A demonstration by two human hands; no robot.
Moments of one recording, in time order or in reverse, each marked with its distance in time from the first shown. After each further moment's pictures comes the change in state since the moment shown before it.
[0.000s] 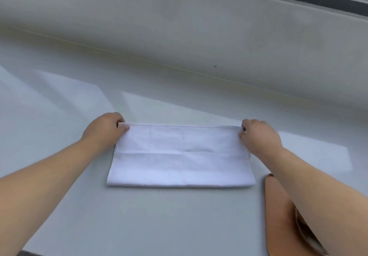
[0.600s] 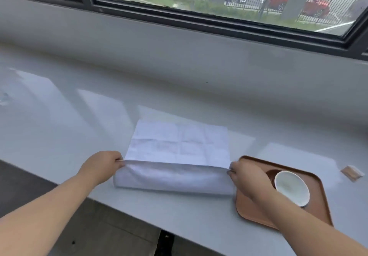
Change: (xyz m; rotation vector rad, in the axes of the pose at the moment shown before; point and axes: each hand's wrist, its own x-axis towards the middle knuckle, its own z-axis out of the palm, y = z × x) left_hand -0.239 0.002 -0.015 0.158 -0.109 -0.088; right_hand -0.216 0.033 -0.011 0.118 -0.054 -0.232
